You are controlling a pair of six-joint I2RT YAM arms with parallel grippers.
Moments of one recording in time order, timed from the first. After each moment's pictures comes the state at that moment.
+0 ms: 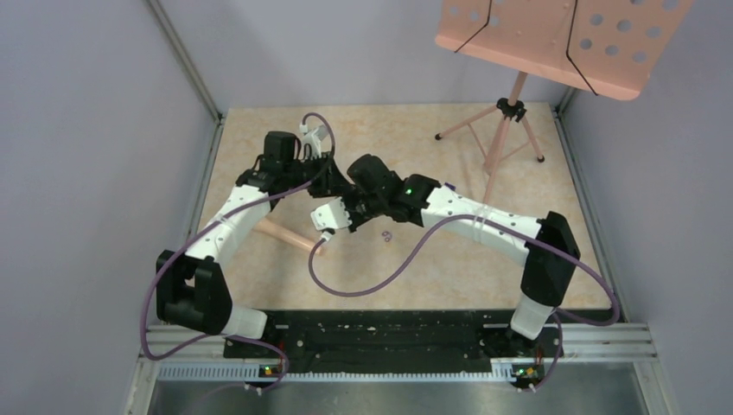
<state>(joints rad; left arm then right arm) -0.26 1.42 1.12 -0.37 0.72 -0.42 1.01 1.74 1.54 -0.55 -0.14 -1.18</state>
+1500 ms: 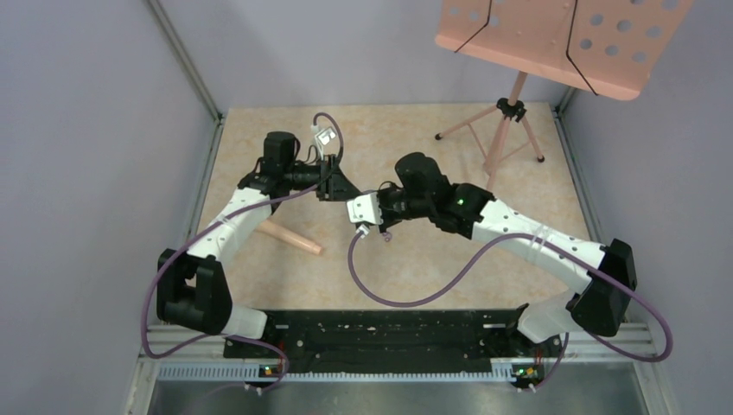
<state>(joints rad) -0.26 1.42 1.07 -0.22 1.08 -0.47 0.93 1.41 1.28 -0.40 -0.38 -0.97</state>
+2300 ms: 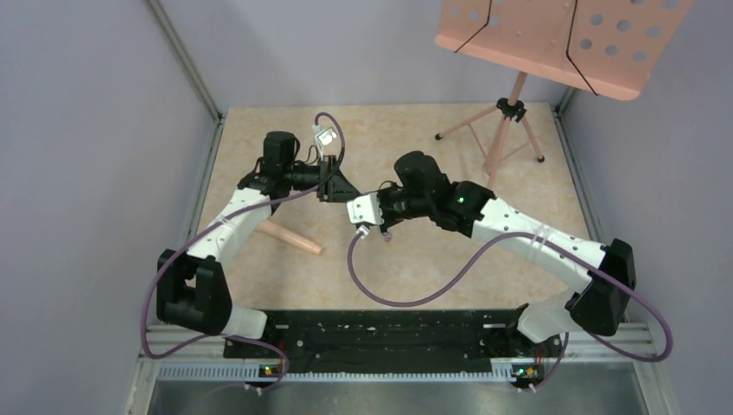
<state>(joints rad) -0.26 1.42 1.07 -0.21 1.14 -0.45 0.92 1.42 1.31 -0.47 -0.36 -1.00</state>
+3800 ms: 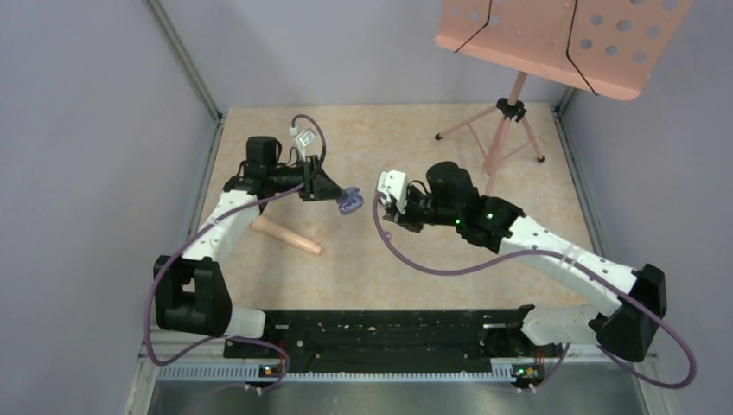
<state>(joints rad) -0.15 1.40 1.04 -0.29 1.05 -0.36 0.87 1.20 1.13 -0.36 -0.30 -0.51</state>
